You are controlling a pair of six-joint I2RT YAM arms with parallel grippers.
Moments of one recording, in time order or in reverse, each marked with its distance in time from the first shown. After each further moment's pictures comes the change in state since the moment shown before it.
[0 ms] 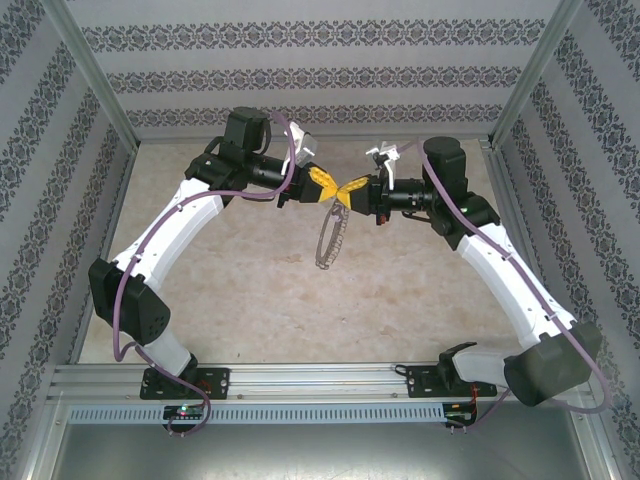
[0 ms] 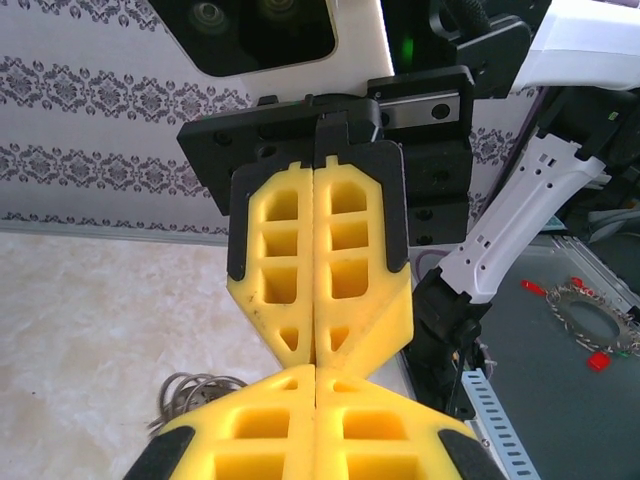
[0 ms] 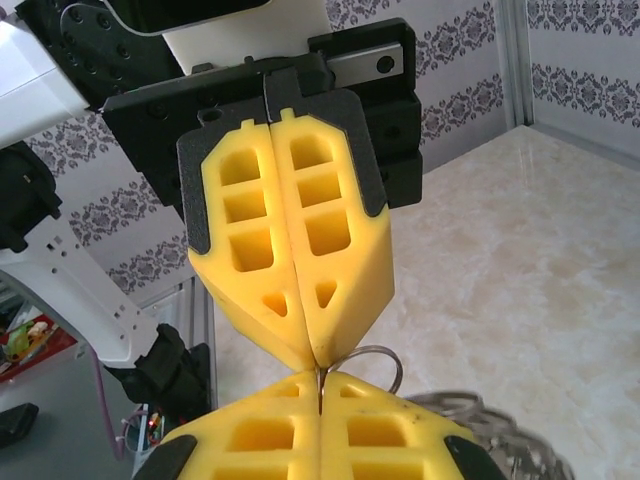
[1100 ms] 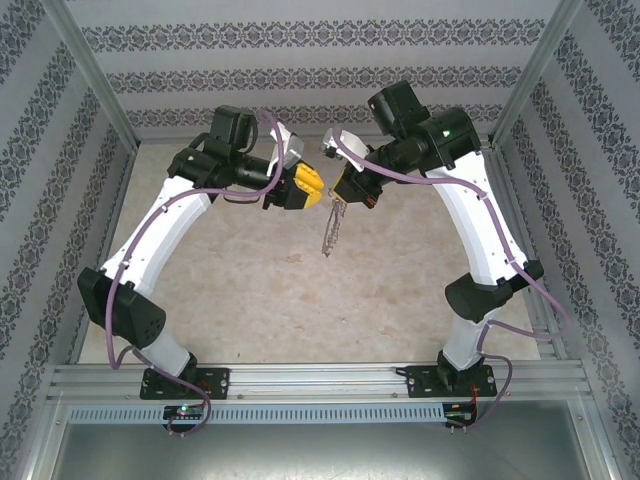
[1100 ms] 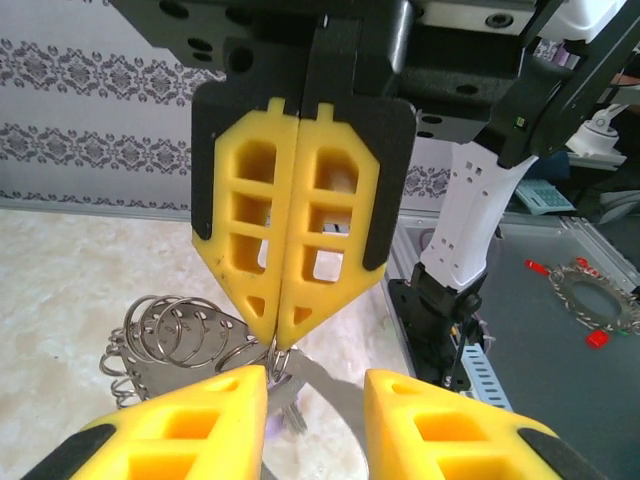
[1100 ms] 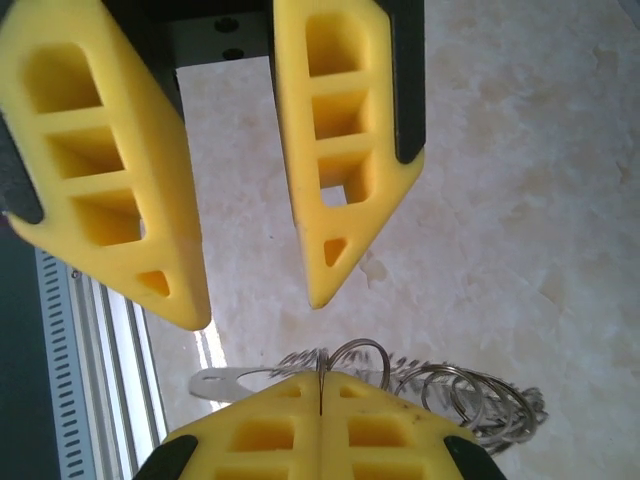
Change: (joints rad) left arm 0.053 -0.029 0.059 -0.250 0.001 0.167; right arm 0.179 0.557 1.172 -1.276 0.482 -0.591
